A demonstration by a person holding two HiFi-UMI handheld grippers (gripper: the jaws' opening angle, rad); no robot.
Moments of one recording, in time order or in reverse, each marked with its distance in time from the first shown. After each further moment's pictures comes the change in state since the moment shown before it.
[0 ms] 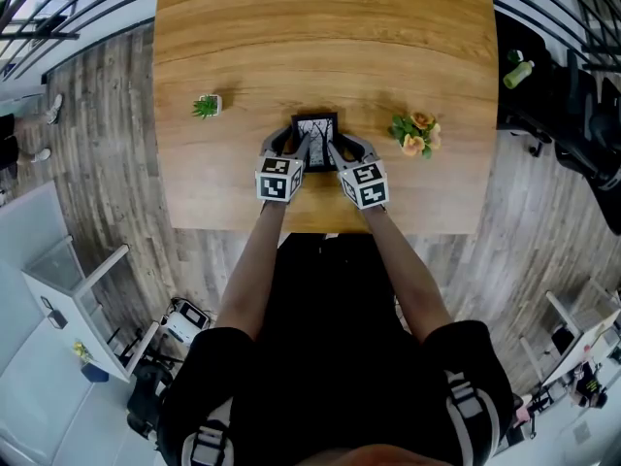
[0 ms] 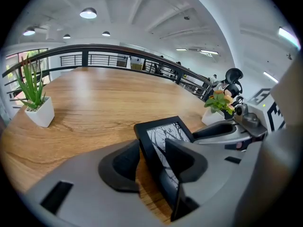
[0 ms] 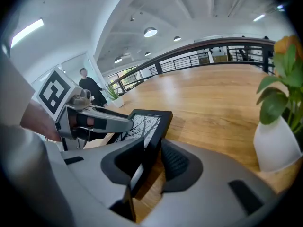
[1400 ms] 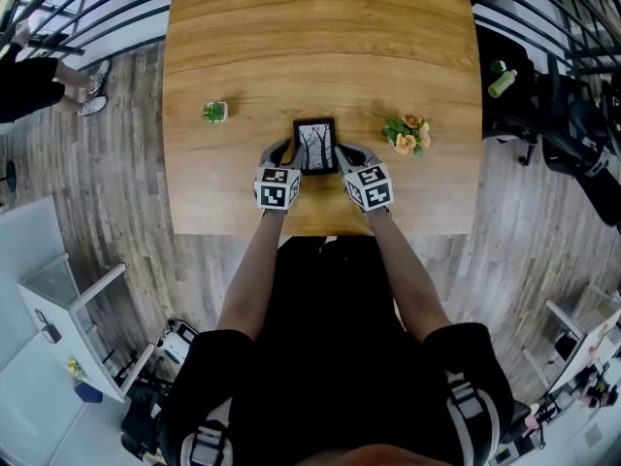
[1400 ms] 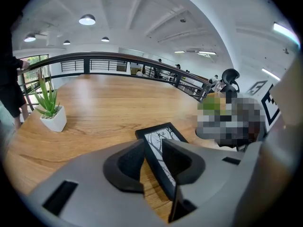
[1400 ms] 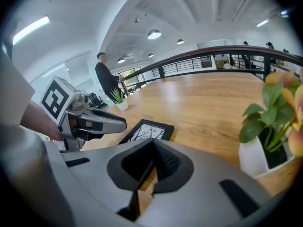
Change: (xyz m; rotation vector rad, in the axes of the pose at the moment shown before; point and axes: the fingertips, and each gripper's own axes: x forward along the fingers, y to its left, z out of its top) left arm -0.031 -0.001 0.003 0.036 -0.044 0.023; right arm -0.026 0.003 0.014 -0.046 -0.022 -0.002
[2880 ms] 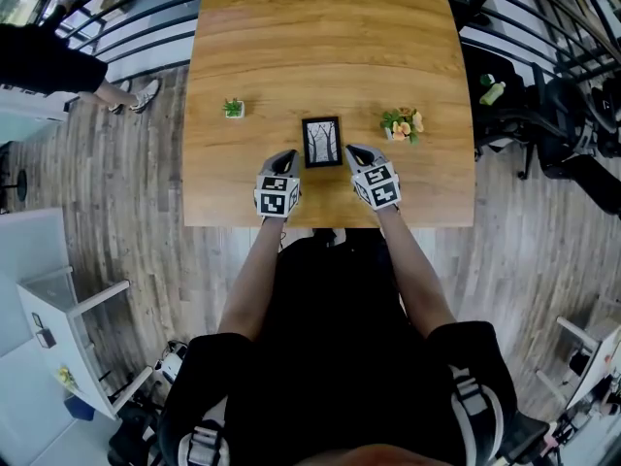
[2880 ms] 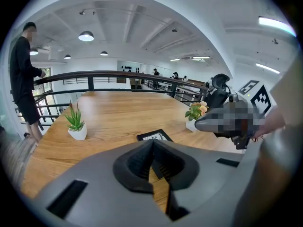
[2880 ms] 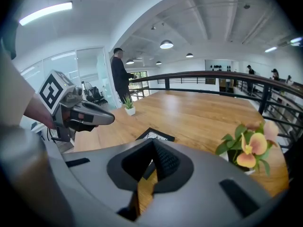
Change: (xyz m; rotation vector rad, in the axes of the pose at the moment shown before) left arm -0.084 -0.020 0.015 0.075 -0.123 0.027; right arm -0.060 0.024 0.023 -0.179 -0.087 -0.068
